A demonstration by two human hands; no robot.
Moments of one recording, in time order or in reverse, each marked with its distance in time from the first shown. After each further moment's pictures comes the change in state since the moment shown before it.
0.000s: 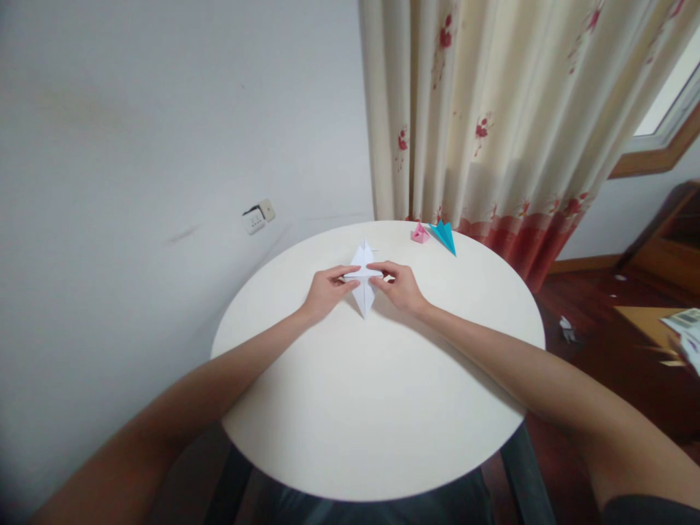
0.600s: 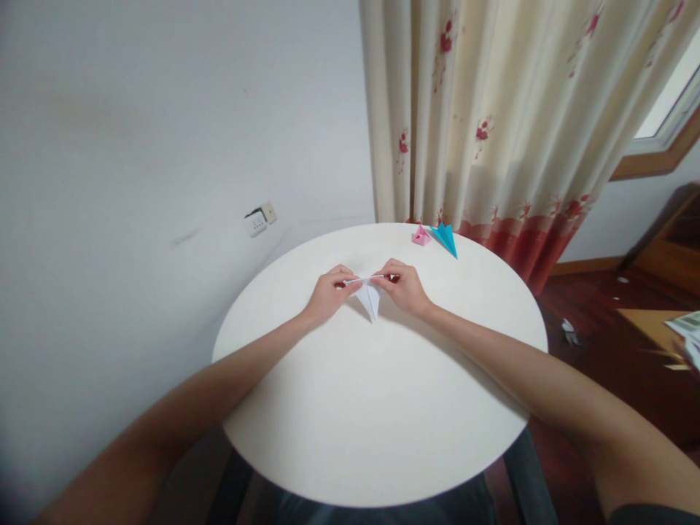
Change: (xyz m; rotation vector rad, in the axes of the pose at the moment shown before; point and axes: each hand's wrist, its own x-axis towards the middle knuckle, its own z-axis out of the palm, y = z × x) left_hand -0.003 0.013 0.001 0.155 -0.003 0.080; right_hand 0.002 -0.012 -0.006 -0.020 0.011 -0.056
